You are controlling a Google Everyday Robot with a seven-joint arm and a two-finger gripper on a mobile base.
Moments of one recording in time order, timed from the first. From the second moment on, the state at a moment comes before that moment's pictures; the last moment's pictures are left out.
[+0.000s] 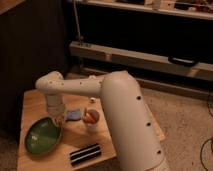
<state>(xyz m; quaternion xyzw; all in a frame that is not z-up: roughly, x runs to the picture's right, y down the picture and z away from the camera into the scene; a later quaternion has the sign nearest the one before) -0.246 0.188 0.794 -0.22 -0.43 -0.77 0.42</state>
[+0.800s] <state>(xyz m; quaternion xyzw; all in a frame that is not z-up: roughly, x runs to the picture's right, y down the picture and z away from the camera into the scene) -0.179 0.212 0.736 -0.20 -0.39 -0.81 0.38</state>
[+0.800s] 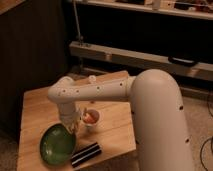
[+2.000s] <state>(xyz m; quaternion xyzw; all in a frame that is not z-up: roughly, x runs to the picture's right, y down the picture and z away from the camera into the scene) -0.288 0.208 0.722 -0.17 -0.42 -0.82 0.34</state>
